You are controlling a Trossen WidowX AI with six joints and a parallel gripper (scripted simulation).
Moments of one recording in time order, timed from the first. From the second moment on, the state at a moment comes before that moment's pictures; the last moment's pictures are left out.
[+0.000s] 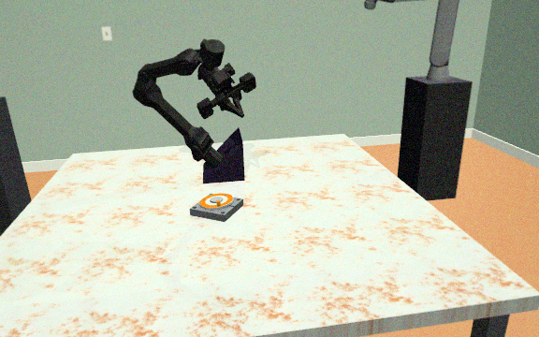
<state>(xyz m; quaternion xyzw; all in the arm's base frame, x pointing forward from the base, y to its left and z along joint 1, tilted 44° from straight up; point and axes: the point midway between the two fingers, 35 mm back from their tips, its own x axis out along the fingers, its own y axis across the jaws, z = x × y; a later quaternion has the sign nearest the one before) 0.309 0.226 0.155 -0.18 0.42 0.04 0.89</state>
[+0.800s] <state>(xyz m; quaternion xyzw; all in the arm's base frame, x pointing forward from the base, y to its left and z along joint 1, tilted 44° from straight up) 0.340 0.005 0.057 -0.26 0.65 -0.26 0.66</state>
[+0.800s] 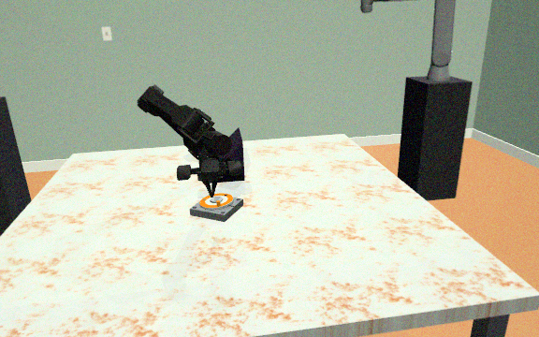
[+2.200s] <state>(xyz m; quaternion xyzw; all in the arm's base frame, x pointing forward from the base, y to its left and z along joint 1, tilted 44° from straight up) 0.337 0.010 0.017 -0.26 0.65 -0.27 0.66</state>
